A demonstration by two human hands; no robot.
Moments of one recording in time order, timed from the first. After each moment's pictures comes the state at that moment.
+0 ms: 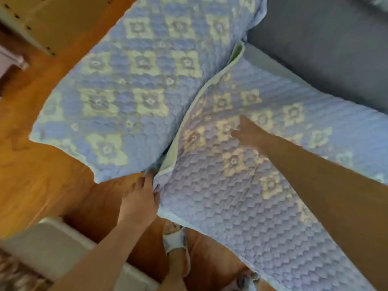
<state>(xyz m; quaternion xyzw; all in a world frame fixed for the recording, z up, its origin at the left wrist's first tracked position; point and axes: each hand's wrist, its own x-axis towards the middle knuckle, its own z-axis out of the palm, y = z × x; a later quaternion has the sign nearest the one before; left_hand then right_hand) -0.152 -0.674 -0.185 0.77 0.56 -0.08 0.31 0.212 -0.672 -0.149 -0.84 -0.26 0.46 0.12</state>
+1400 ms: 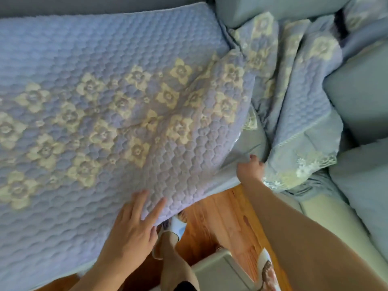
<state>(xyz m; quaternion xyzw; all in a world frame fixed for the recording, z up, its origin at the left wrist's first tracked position) 0.211 -1.257 -0.154 0.96 -0.10 -0.21 0.15 0.386 -1.582 -0.195 -0.87 0.40 0.21 0.23</state>
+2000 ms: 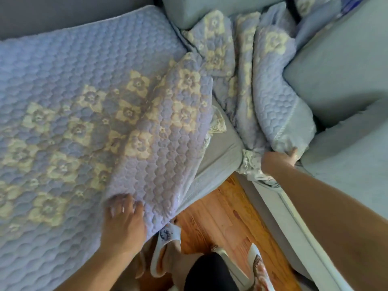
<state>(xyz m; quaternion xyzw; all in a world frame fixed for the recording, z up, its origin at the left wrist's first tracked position) 0.298 -1.293 -0.180 0.95 -0.10 -0.29 0.03 0.433 -1.710 -0.116 -0.82 0.19 0.46 -0.28</state>
